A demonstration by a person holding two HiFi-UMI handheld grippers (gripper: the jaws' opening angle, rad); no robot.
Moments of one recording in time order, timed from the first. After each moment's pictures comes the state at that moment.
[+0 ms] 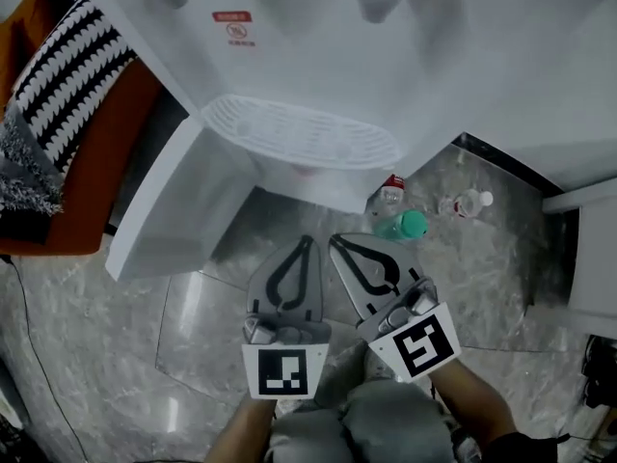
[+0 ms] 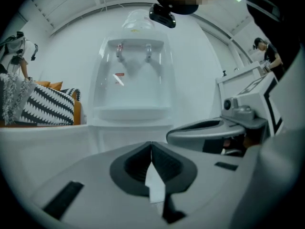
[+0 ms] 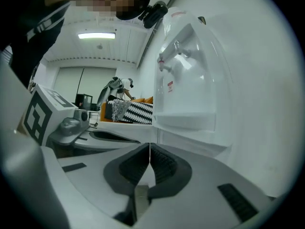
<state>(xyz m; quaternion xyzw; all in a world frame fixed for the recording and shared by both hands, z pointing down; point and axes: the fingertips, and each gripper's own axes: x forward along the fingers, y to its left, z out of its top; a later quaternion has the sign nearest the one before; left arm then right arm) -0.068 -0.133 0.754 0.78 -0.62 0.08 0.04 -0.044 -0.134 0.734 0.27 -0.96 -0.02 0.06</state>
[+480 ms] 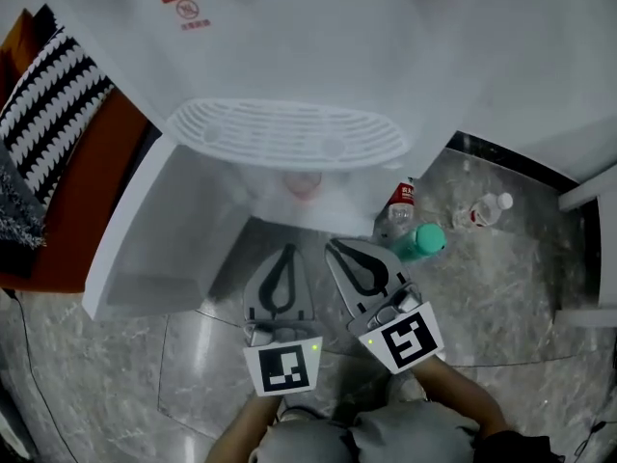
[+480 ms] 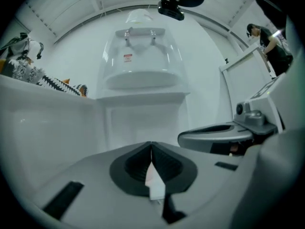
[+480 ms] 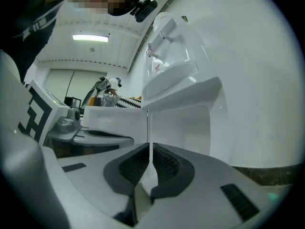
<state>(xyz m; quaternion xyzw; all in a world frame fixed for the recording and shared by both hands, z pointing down) -0.095 -0.162 0.844 0.75 -0.66 0.08 0.01 -0.049 -0.168 0.837 0.32 -0.95 -0.01 0.02</state>
